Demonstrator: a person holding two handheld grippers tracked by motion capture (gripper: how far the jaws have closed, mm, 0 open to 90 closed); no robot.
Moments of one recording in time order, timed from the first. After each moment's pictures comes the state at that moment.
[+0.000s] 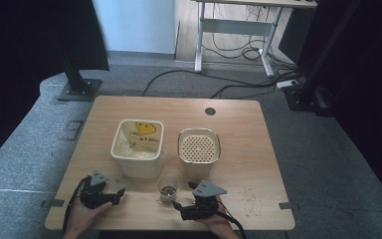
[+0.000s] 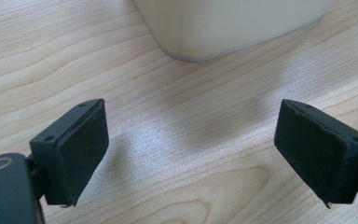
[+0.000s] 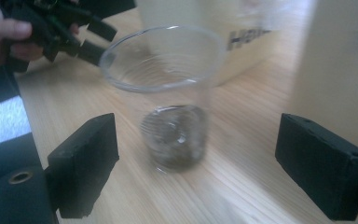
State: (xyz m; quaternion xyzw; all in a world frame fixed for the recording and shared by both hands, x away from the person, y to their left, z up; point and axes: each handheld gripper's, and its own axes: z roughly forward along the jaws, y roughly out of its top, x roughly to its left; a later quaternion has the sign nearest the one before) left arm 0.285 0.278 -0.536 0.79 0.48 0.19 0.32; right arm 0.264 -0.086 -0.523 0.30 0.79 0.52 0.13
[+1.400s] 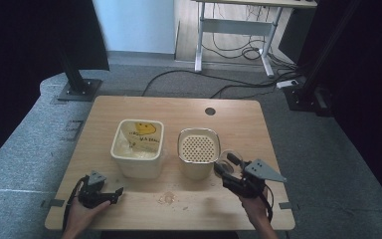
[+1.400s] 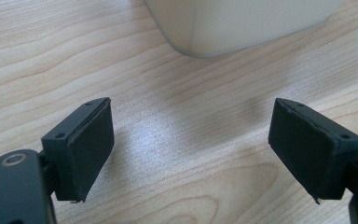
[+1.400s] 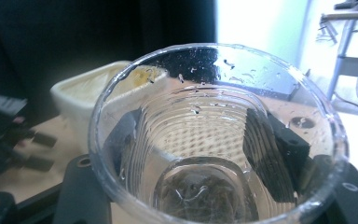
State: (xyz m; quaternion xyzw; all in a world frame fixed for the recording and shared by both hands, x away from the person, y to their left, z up) left arm 0.287 0.284 -0.537 0.79 0.49 0.18 0.32; right arm 0.274 -0.193 -0.419 0.37 0.67 0.59 0.25
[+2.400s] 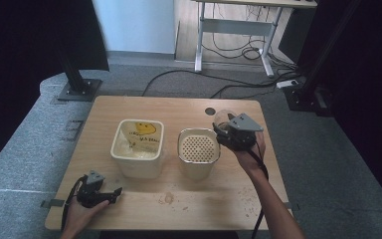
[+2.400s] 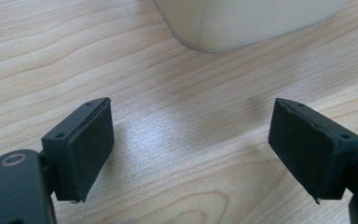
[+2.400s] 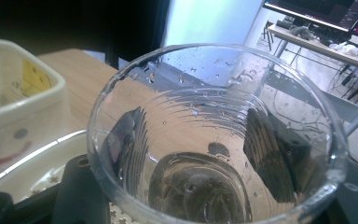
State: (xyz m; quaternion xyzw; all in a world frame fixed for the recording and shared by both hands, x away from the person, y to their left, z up) left arm 0.289 0.289 -0.539 0.79 0.50 0.17 0.32; right arm 0.376 -0.166 -0.369 0.34 0.73 0.45 0.38
